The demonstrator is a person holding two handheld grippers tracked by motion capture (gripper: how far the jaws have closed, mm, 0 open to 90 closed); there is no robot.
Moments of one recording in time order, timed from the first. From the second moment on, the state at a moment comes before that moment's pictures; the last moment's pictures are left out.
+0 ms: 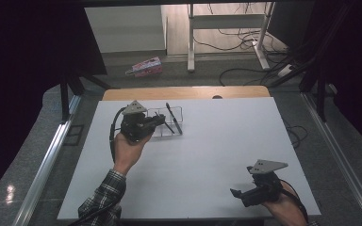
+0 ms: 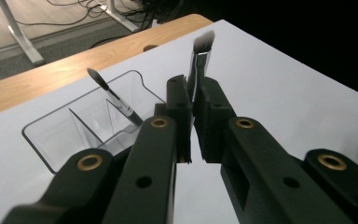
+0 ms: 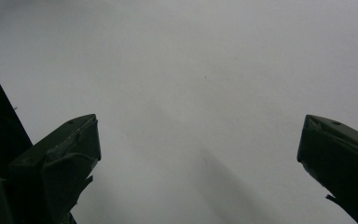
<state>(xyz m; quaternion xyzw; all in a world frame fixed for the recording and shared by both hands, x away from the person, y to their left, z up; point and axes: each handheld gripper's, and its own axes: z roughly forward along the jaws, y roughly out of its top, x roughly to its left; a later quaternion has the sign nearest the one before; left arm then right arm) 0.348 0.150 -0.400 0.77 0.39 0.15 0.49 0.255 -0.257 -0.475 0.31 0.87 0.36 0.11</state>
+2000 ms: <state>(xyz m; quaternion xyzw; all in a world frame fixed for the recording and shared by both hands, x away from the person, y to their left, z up) 0.414 0.120 -0.404 0.76 0.42 0.21 0.45 0.247 -0.263 -0.480 0.31 0.88 0.35 0.10</state>
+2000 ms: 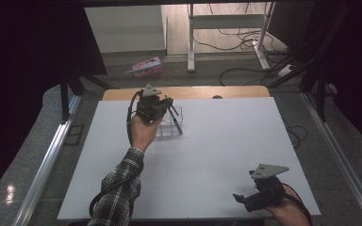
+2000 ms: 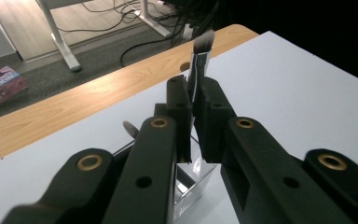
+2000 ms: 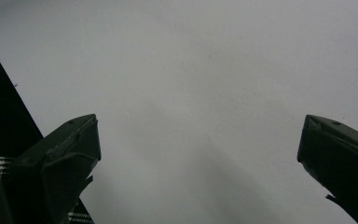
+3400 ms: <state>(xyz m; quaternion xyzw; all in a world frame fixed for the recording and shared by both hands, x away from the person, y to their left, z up) 0.424 0.096 -0.460 0.78 0.43 0.19 0.42 0.246 -0.261 -0.482 0.30 0.89 0.33 0.09</state>
